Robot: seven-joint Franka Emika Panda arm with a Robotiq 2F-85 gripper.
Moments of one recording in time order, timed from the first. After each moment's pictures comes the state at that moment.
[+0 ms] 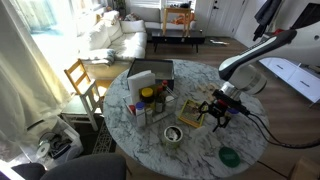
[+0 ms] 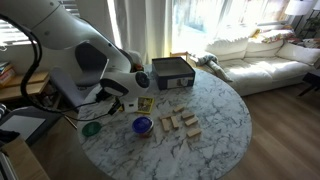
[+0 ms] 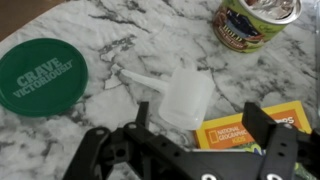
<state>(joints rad) -0.15 0.46 -0.08 -2.12 0.91 2.12 0.34</state>
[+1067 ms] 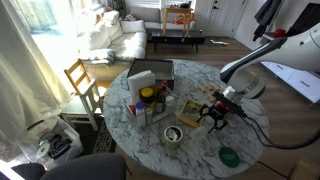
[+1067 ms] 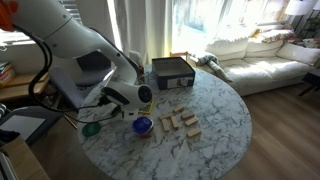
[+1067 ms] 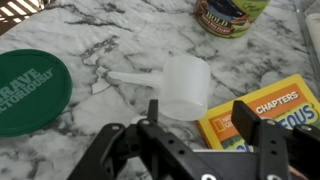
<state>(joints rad) -0.17 0.53 -0.11 -2.10 1.06 2.08 0.34</state>
